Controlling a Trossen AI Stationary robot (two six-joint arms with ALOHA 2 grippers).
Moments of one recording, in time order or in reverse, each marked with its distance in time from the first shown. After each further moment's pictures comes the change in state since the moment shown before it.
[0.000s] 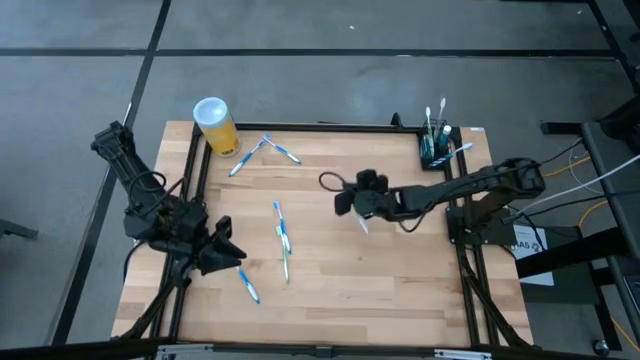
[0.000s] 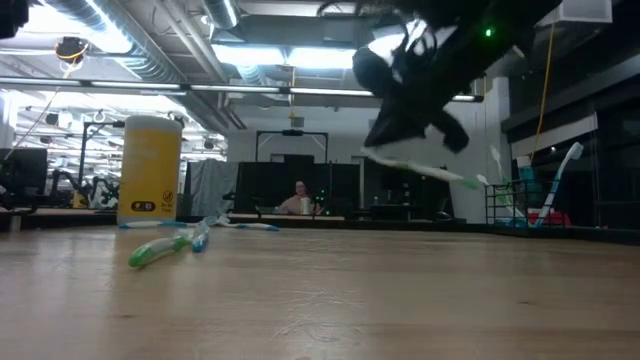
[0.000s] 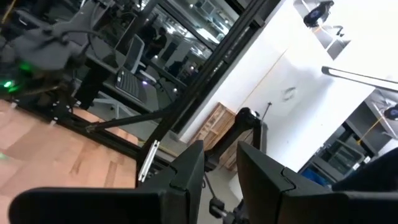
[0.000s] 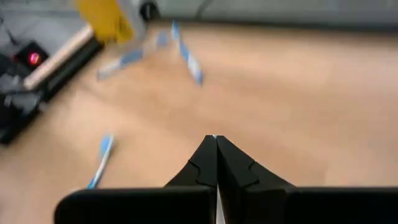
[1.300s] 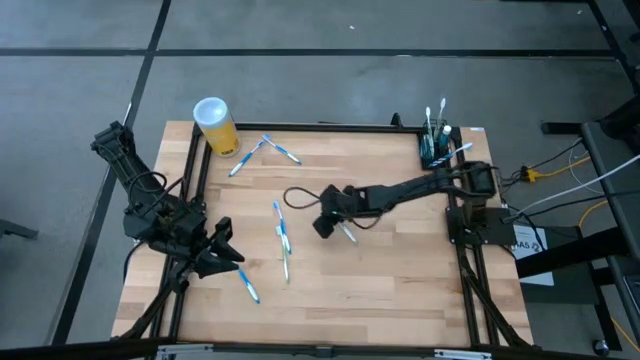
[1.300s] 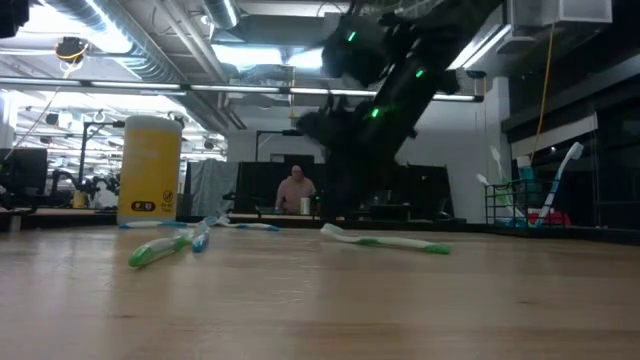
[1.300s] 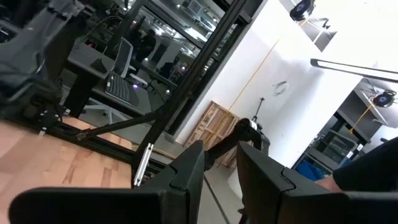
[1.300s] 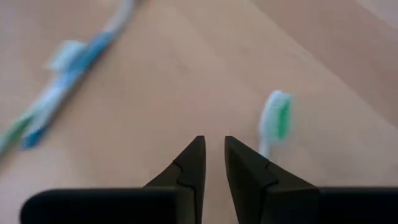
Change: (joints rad) left arm -0.005 0.008 0.000 0.035 0.039 0.071; right arm -0.062 0.359 0.281 -0.160 -0.516 -0.260
